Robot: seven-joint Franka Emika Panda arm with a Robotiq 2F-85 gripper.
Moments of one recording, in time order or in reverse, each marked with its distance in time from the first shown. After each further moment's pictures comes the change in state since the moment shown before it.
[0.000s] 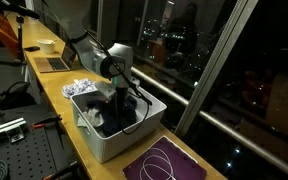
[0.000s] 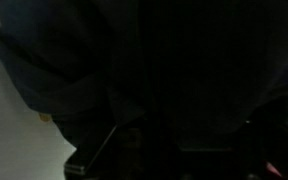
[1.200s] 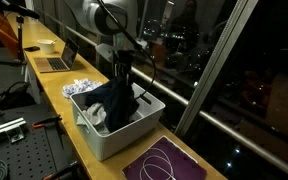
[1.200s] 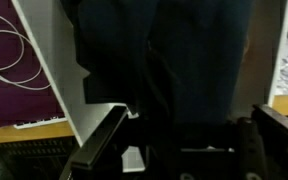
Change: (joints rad) arm -0.007 -0.352 0.011 -0.059 0.088 -0.148 0.015
